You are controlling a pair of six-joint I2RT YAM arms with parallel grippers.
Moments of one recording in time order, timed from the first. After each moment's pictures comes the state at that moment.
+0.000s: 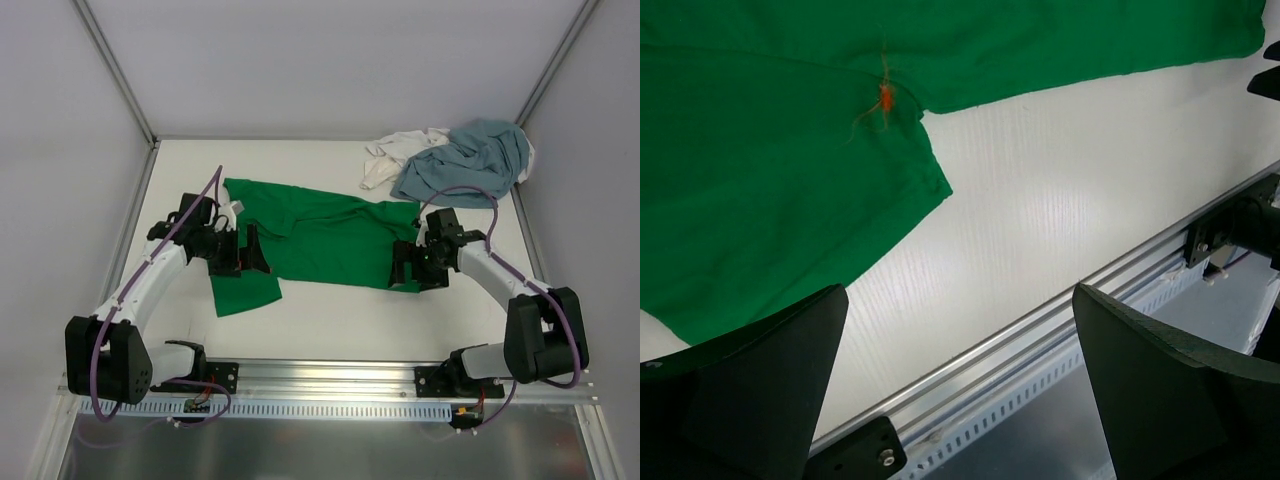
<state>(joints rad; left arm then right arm) -0.14 1.22 0.88 -0.79 0.53 -0.22 0.25 1.37 0.80 -0.68 -0.28 0.22</state>
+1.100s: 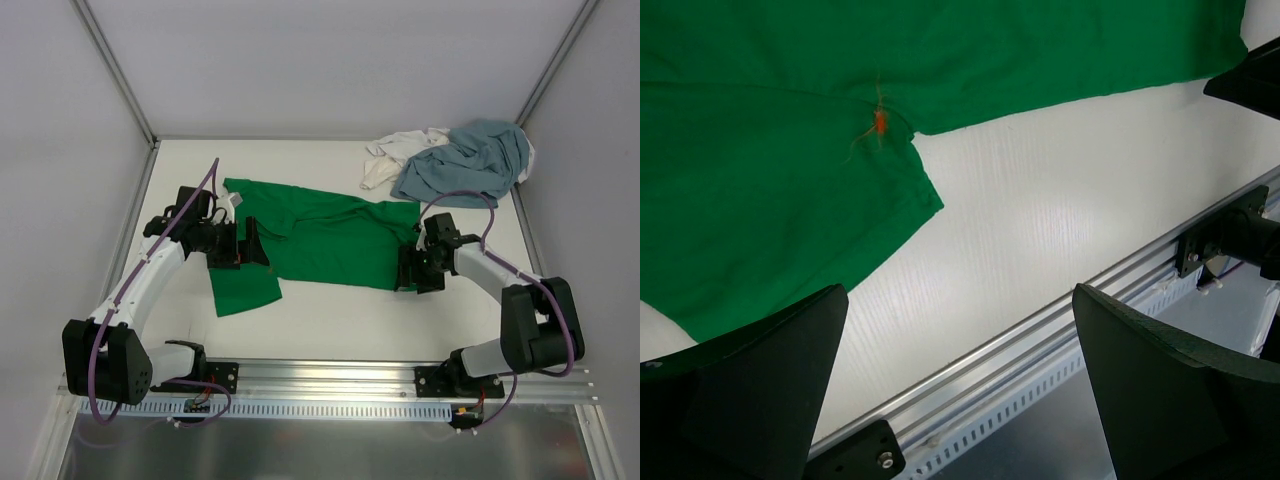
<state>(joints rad) -0.14 1.22 0.95 -0.81 0.52 -0.23 0.24 1.42 0.74 -0.59 -0.23 0.24</state>
